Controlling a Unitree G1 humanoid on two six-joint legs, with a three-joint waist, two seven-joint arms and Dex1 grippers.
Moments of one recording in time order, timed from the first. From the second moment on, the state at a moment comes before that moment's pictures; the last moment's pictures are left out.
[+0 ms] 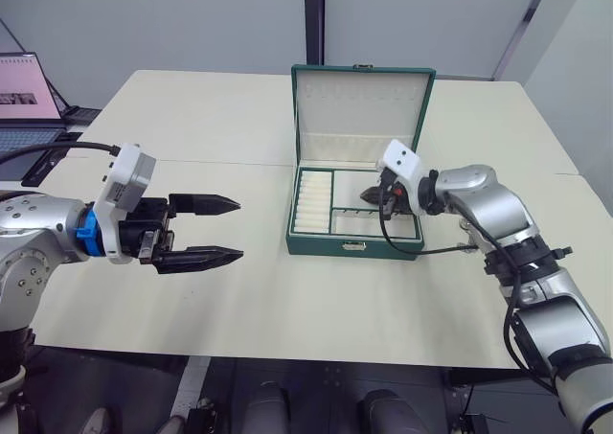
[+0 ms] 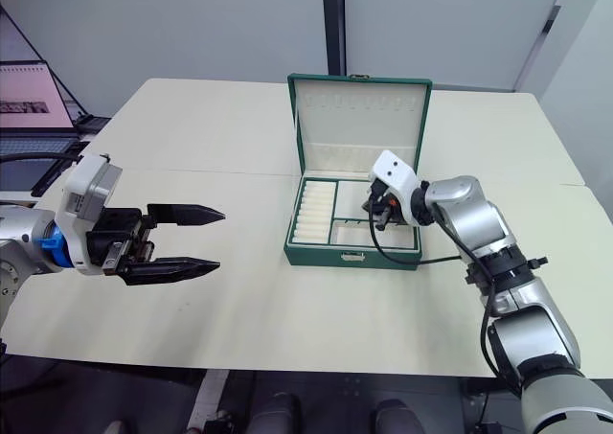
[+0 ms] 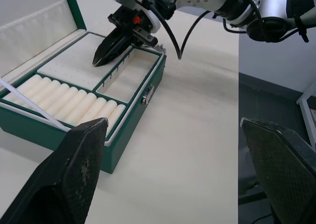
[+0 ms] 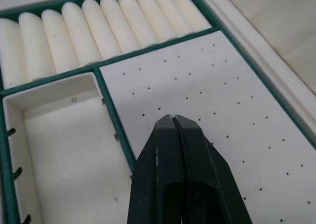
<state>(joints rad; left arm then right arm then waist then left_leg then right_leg) -0.33 1.04 0.27 -0.23 -0.82 0.69 -1.33 -0.88 -0.50 0.29 0.22 0.08 0.65 0.93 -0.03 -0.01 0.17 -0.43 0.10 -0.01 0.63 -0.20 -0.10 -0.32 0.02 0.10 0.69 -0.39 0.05</state>
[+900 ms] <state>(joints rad) -0.28 1.02 0.28 -0.22 -0.80 0.61 -1.35 -0.31 -0.74 -0.19 -0.85 0.42 1.35 0.89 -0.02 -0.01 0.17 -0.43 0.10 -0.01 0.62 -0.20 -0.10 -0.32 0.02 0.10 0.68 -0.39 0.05</state>
